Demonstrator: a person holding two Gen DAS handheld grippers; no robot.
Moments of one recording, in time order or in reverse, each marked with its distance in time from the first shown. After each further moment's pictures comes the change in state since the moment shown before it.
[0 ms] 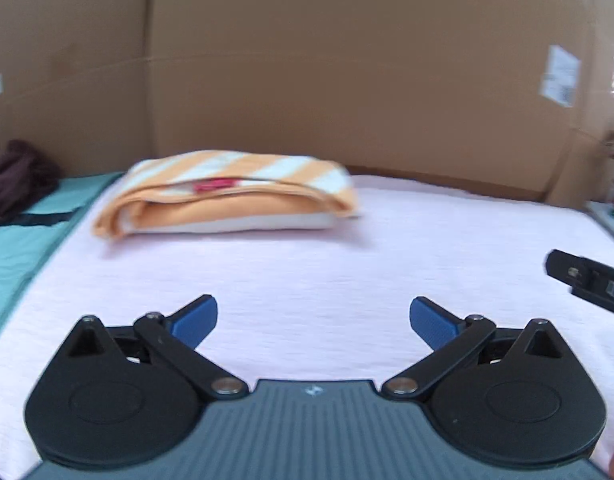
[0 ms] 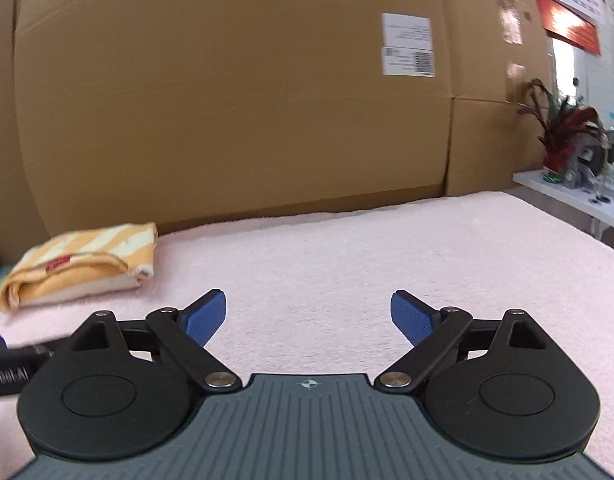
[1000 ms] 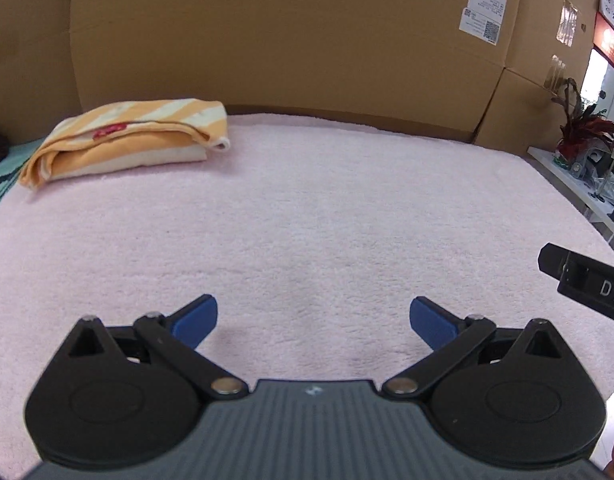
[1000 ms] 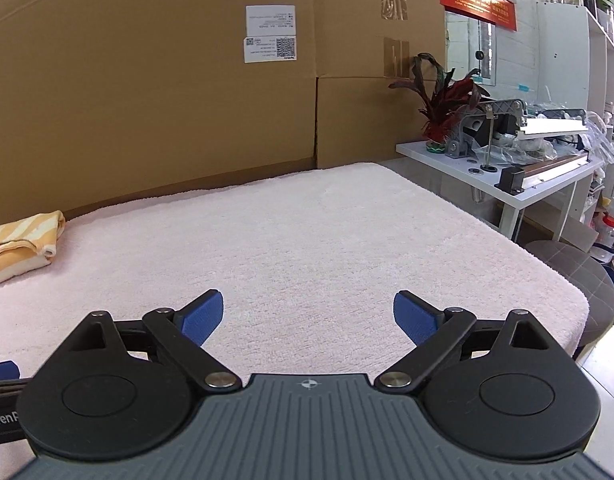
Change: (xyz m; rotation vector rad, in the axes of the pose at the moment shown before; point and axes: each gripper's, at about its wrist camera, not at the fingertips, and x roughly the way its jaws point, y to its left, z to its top) left arm 0.004 -0.076 -0.035 0.021 0.163 -0.022; right arm -0.049 -0.077 0.000 -0.009 0.080 -0.145
